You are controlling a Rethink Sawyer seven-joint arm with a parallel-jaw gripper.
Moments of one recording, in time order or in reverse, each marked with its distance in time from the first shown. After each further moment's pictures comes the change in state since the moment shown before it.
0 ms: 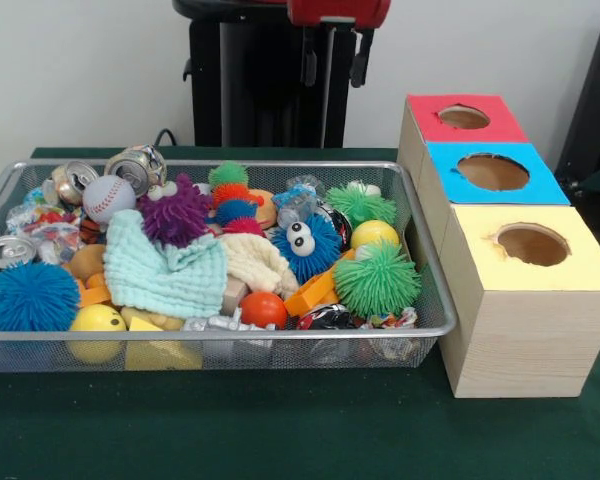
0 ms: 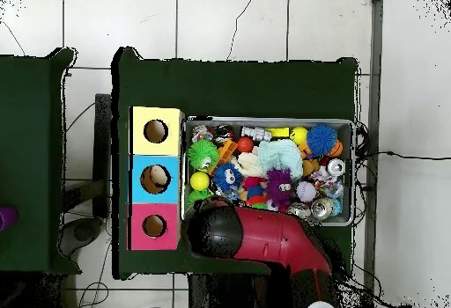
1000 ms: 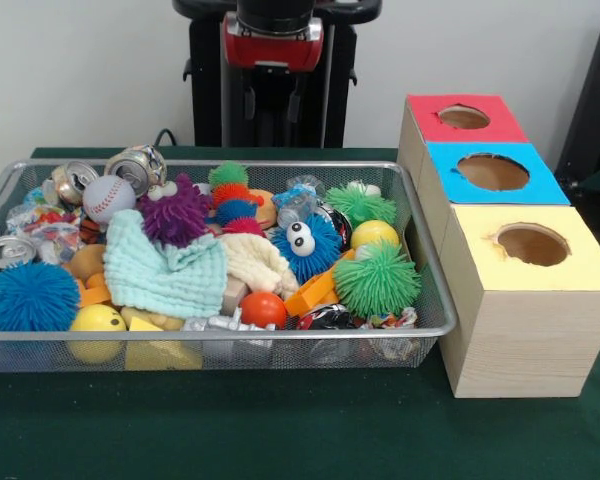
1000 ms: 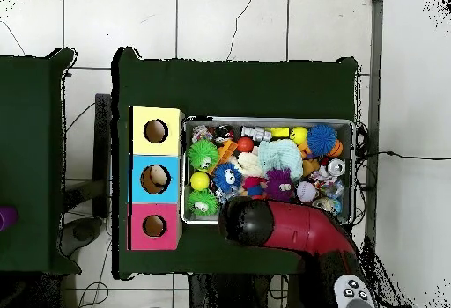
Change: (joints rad) arm -0.111 0.145 0.007 -0.051 -0.125 0.000 0.000
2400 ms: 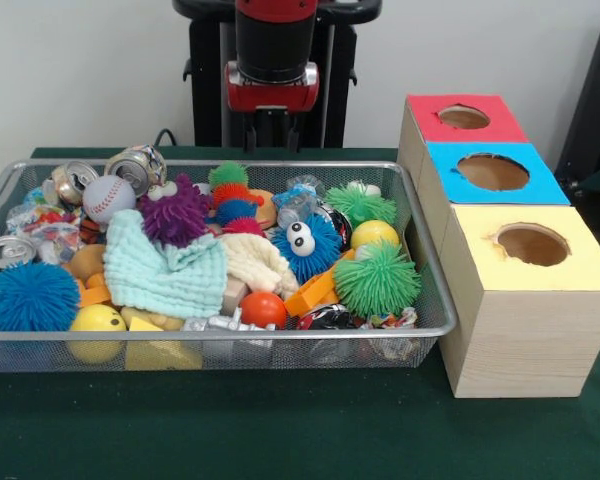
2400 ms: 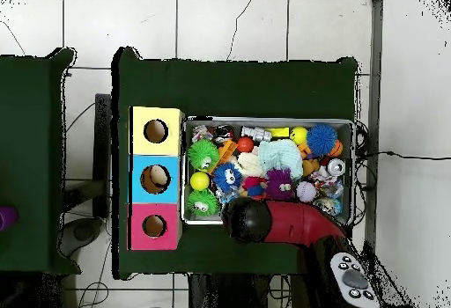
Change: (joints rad) arm -0.041 0.120 0.034 -0.011 -0.055 -0.094 0.000
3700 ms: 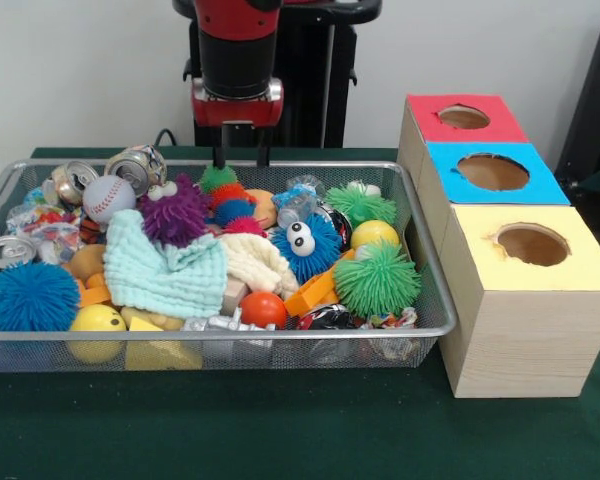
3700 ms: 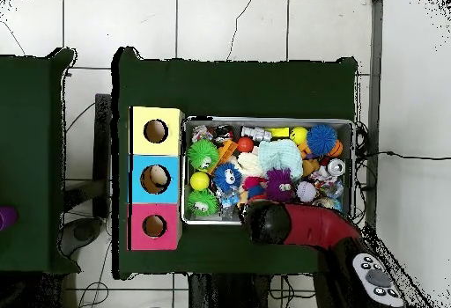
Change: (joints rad) arm -0.110 0.037 0.037 -0.010 -0.081 -0.044 0.000
